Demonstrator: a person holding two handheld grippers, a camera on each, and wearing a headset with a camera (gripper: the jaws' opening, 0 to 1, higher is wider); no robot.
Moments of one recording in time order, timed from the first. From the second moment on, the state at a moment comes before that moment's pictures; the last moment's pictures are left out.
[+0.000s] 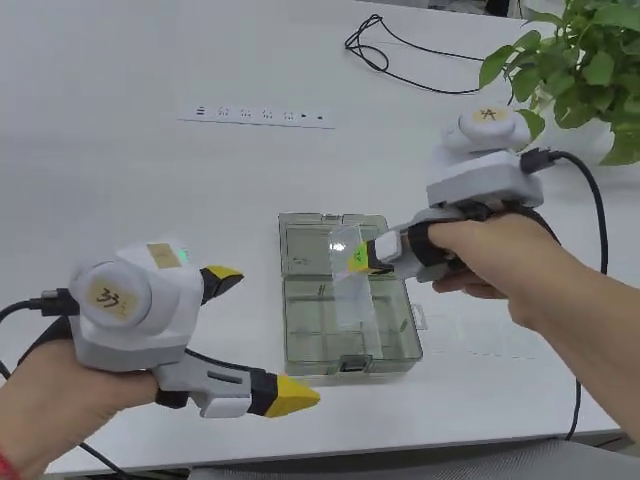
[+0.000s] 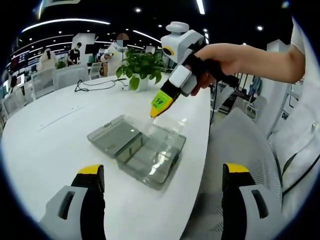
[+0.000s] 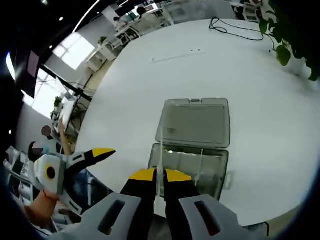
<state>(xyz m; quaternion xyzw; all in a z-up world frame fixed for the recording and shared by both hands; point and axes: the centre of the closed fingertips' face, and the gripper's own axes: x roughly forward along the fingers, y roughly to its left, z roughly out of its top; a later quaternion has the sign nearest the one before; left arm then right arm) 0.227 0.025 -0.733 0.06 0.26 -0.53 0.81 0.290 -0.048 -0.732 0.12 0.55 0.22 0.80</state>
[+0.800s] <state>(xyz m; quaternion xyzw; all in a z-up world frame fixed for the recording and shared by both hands) 0.232 0.027 -0.739 0.04 0.25 -0.54 0.80 0.282 -0.051 -0.788 0.12 0.62 0.16 0.76</state>
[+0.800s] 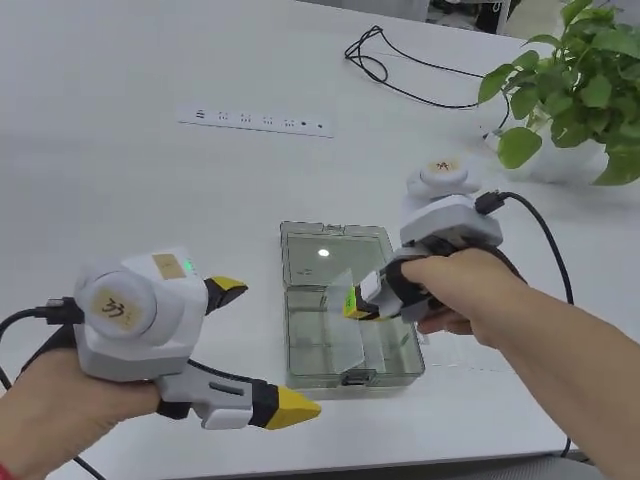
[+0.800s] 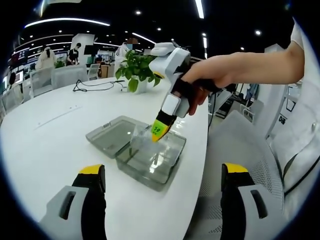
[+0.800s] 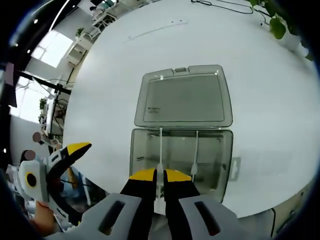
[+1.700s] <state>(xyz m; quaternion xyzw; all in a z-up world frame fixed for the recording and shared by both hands) 0.228 0.027 -0.741 0.03 0.25 -0.54 0.80 0.278 -0.042 -0.798 0.08 0.62 0.16 0.77</state>
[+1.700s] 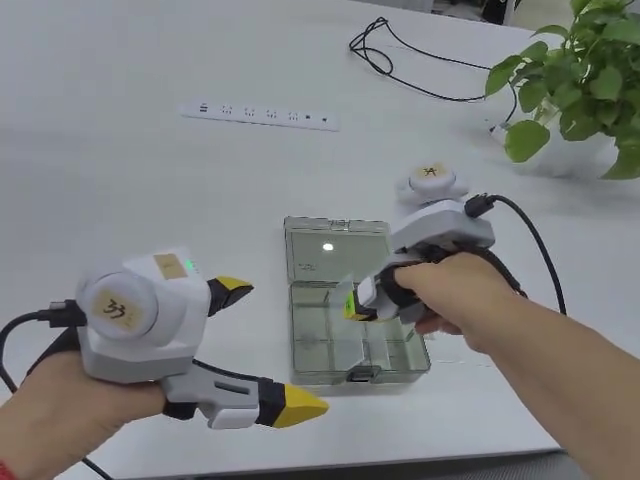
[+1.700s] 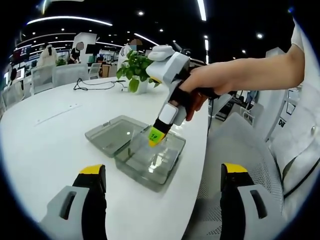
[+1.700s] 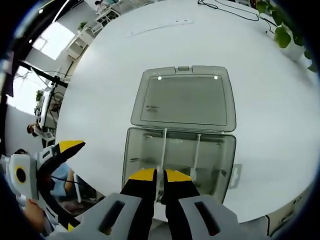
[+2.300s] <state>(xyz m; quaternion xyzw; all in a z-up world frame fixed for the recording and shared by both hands) 0.228 0.028 -0.744 0.02 0.26 -0.54 0.80 0.282 -0.034 -0.806 0.02 0.60 0.19 0.78</state>
